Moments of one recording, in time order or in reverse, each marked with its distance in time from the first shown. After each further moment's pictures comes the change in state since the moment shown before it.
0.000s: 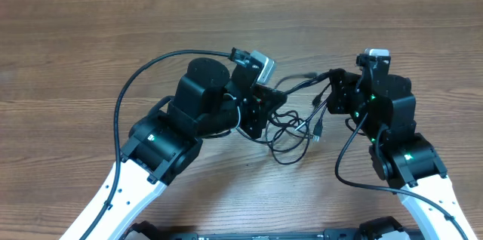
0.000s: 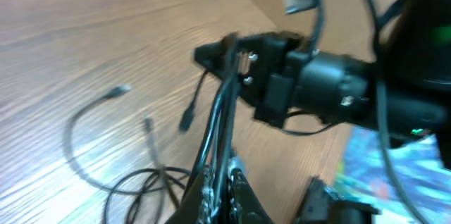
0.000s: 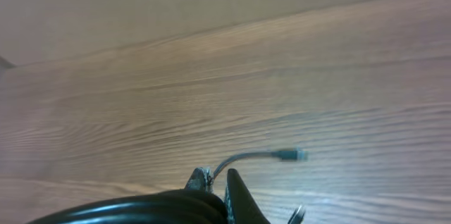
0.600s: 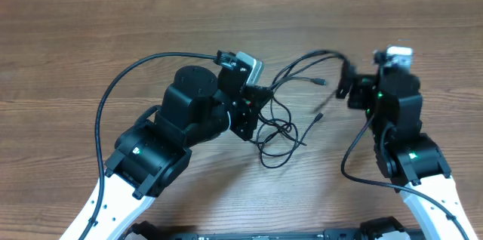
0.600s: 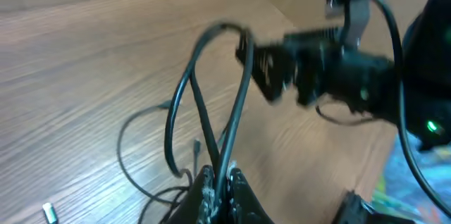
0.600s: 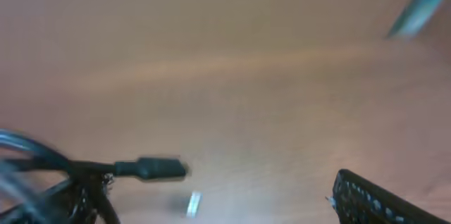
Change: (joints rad) left arm 0.001 -0.064 0.000 -0.034 -0.117 0.029; right arm -0.045 -0.003 -0.002 -0.025 0.251 -0.153
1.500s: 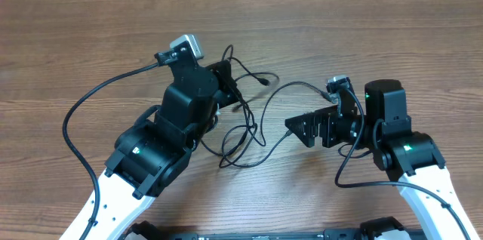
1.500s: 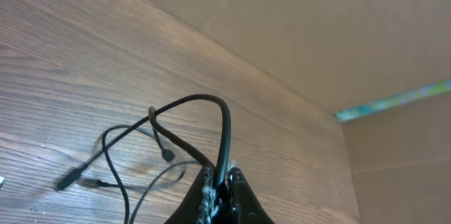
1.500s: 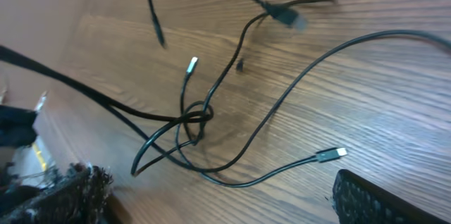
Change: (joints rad) left arm 0.000 0.000 0.000 0.002 -0.566 -0.660; right arm 0.000 0.060 -0.001 -0.286 -0.891 0.000
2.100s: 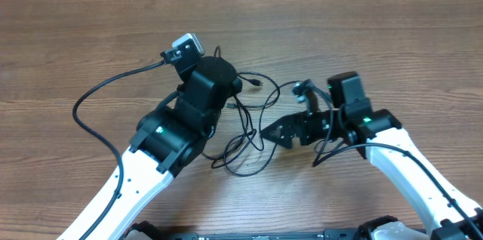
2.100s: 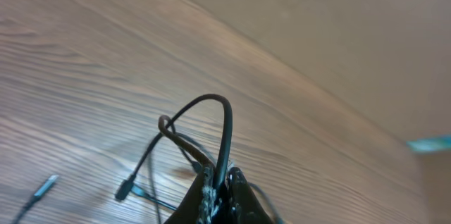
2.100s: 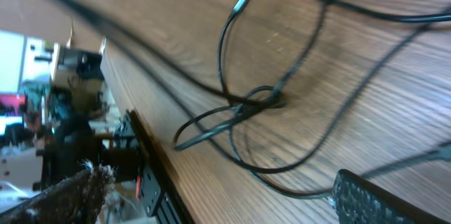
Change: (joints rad) left arm 0.002 0.122 0.000 -0.034 -0.183 -0.022; right arm 0.127 0.304 0.000 0.123 -0.205 0.003
